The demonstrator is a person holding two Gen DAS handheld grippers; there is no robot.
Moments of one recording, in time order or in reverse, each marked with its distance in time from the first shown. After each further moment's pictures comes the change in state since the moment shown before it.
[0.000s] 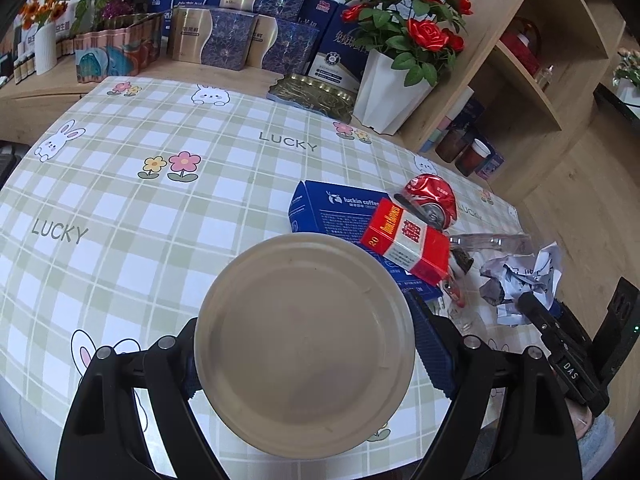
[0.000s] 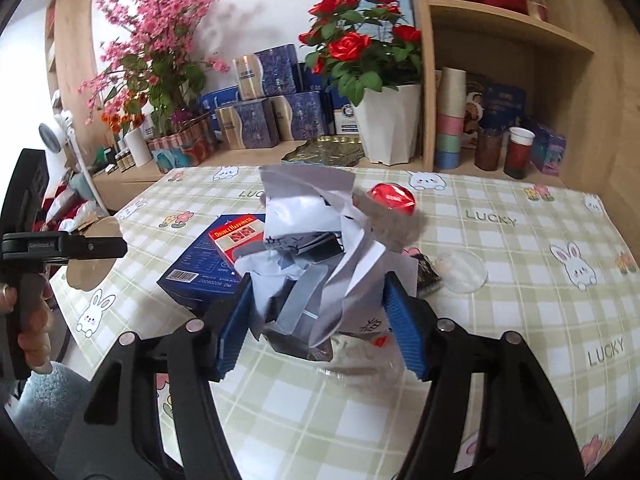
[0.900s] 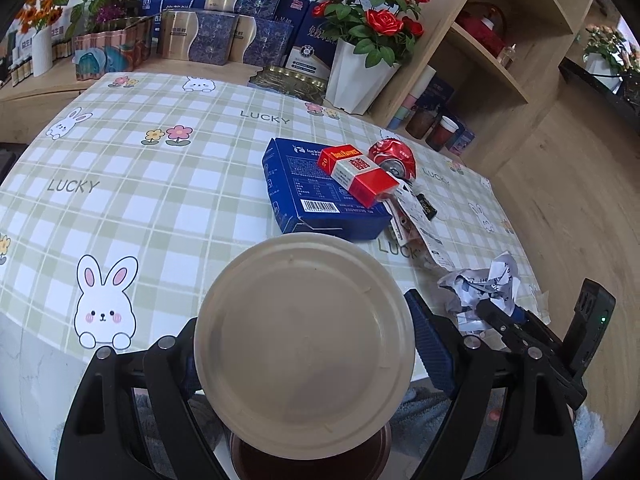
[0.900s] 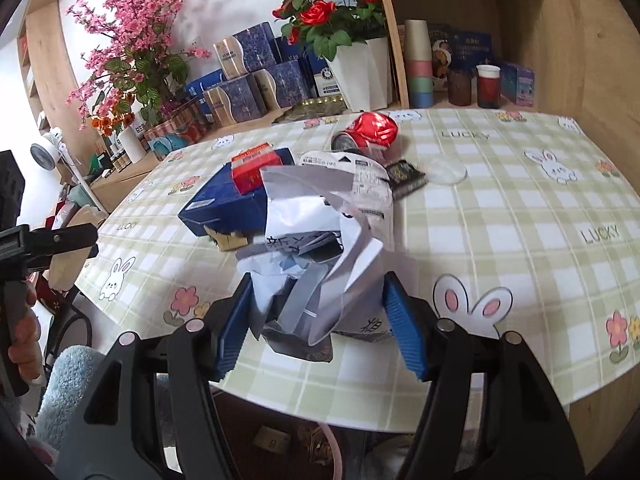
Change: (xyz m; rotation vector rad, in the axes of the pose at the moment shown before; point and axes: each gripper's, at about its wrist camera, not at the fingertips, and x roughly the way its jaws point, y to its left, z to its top) left arm -0.056 -0.023 -0.072 0.045 0.008 -0.042; right arm -0.050 0.008 -0.075 0.123 0.087 -0.004
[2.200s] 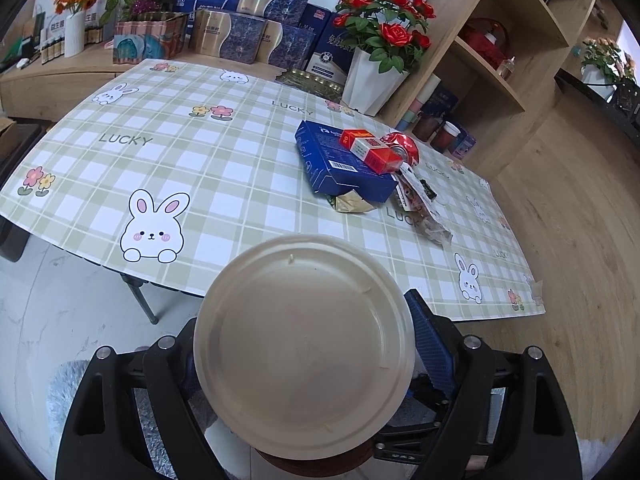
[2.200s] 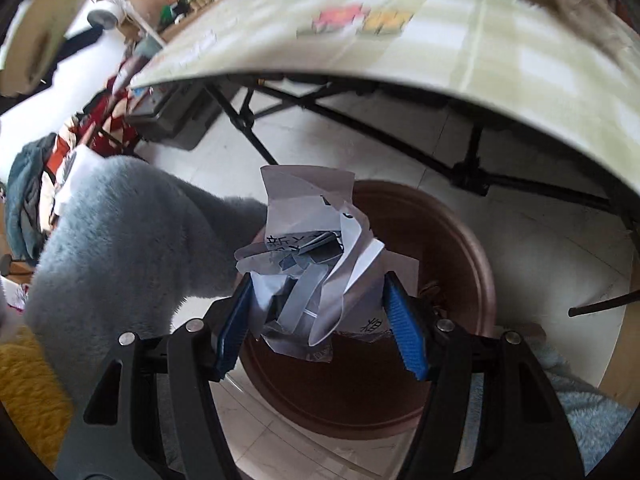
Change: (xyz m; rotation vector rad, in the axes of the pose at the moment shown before) left arm -0.060 0.023 -0.067 -0.053 -0.036 0.014; right arm 0.071 0.112 -0.147 -0.205 0.560 0.266
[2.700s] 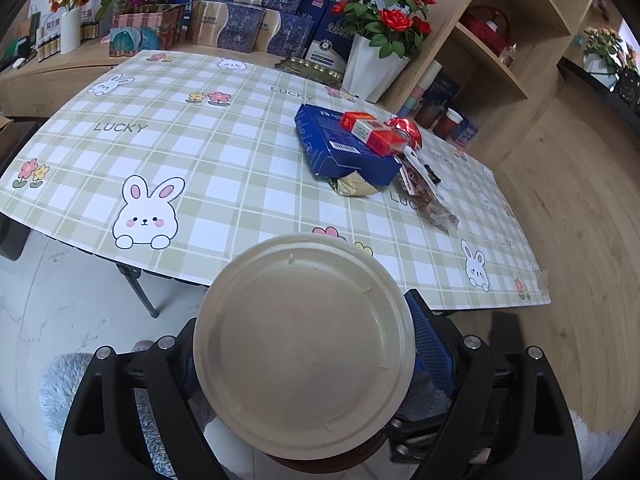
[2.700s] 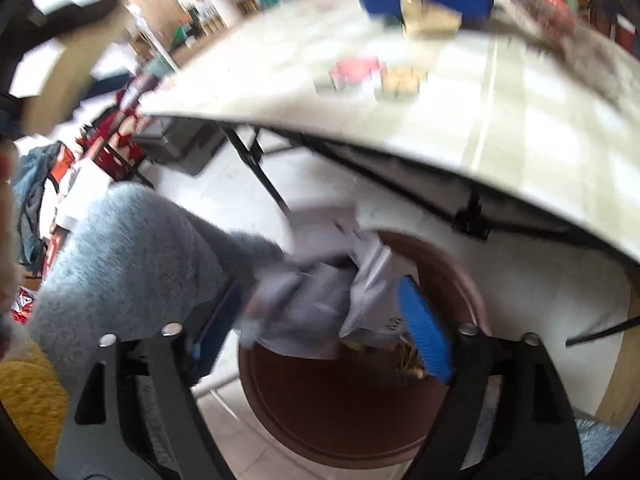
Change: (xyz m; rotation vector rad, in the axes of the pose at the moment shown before) left arm 0.016 -0.003 -0.012 0.024 0.040 0.008; right arm -0.040 0.005 0.006 -0.050 -0.198 0.017
